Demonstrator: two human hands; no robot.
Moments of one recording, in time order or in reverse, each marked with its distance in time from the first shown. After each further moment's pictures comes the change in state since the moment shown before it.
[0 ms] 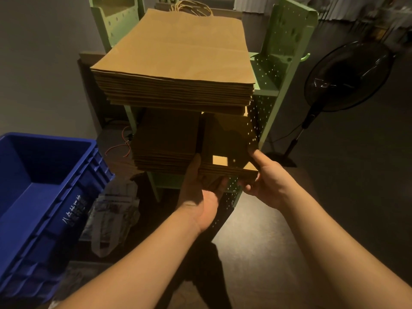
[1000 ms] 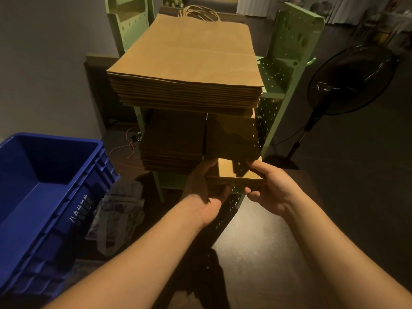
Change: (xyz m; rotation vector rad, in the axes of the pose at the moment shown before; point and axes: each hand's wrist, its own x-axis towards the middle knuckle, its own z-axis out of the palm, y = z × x) left_hand -0.007 0.018 0.012 0.128 0.117 -0.181; right_hand -0.019 0.003 0.011 0.036 0.013 0.035
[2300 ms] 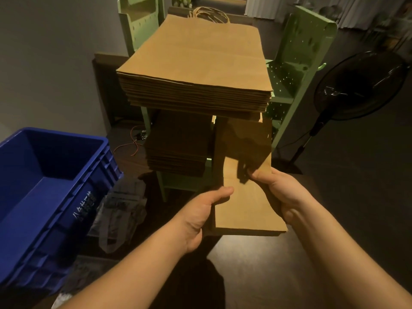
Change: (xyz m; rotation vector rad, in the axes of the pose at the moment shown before) left_hand -0.026 -0.003 -0.035 0.603 -0.139 -0.033; right_hand -0.011 -0.009 0.000 -0.143 0.049 -0.041
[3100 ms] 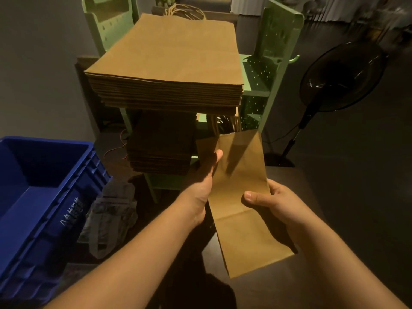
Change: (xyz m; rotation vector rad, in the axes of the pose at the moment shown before) left_hand 0.021 0.021 0.043 0.000 0.179 0.121; right_hand -0.023 0.035 -0.041 -0.160 -0.146 -0.117
